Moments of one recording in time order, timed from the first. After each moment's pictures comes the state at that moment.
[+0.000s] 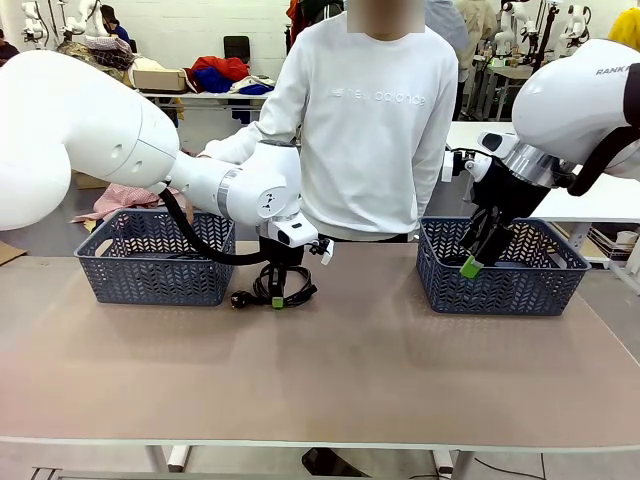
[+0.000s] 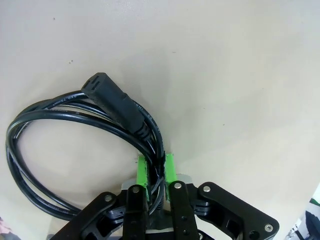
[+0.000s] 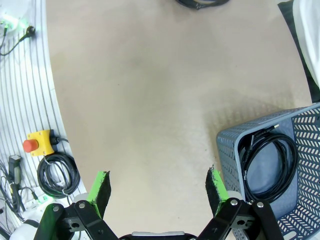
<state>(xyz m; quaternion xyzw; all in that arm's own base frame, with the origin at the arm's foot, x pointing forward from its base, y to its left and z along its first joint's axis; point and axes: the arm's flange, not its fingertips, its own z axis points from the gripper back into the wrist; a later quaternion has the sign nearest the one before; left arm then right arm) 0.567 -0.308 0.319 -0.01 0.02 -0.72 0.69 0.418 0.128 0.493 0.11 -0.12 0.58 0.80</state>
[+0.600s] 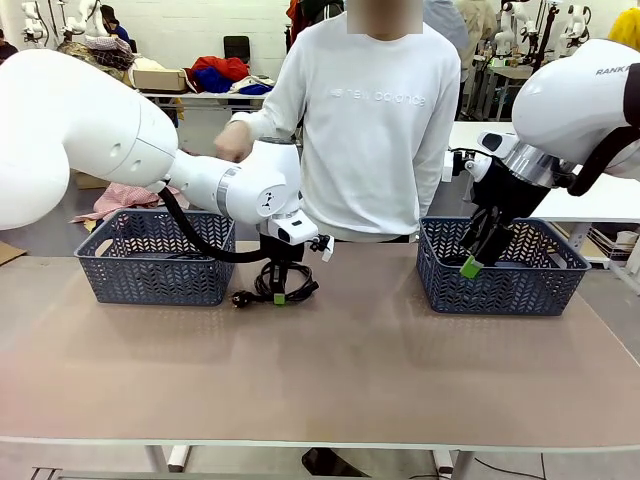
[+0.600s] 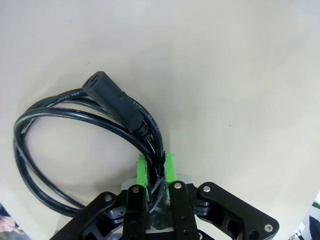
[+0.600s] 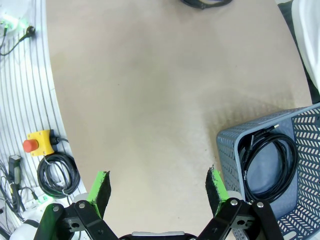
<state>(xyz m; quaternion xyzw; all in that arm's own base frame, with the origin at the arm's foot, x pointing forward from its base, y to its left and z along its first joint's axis) 0.570 -0.310 0.330 0.00 0.00 -0.72 0.69 0.418 0.128 0.493 0.11 -0.12 0.58 0.80</state>
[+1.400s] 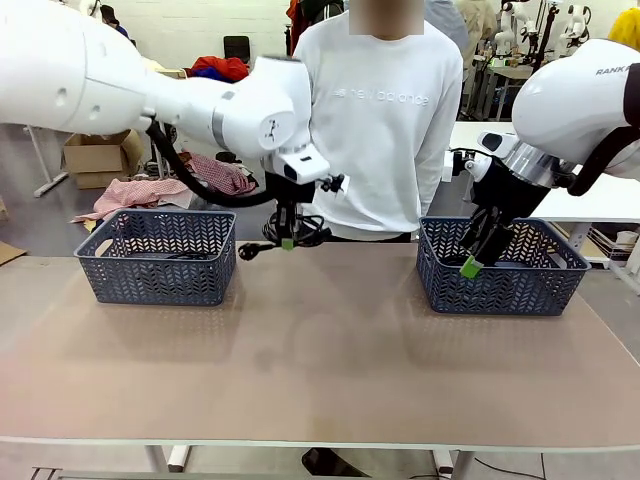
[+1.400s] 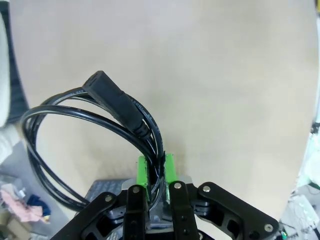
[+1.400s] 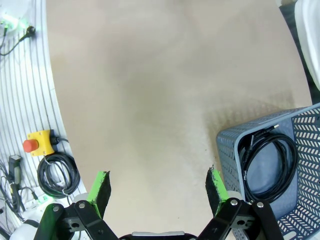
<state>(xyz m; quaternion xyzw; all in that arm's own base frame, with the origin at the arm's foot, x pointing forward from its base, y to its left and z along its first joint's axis) 0.544 -0.328 0.476 0.04 -0.04 -0.75 0.66 0.418 0.128 0.493 0.11 -0.12 0.58 0.80</state>
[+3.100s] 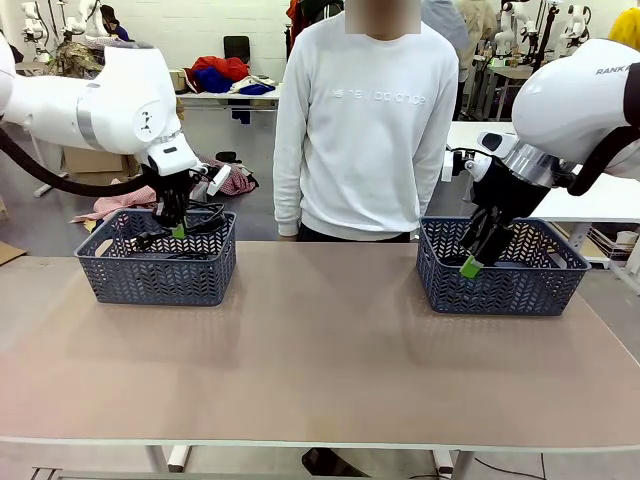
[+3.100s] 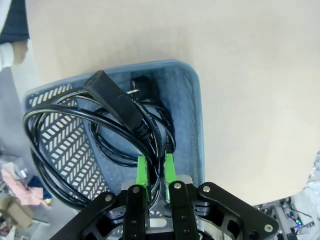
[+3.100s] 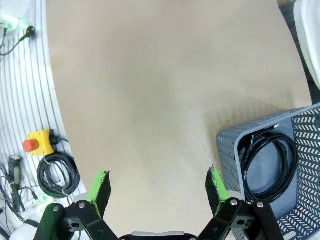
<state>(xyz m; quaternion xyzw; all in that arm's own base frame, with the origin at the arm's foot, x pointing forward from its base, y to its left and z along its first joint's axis) 0.554 -0.104 0.474 0.07 -0.06 -0.75 0.66 0.418 0.129 0.494 0.11 -0.12 0.58 0.80</state>
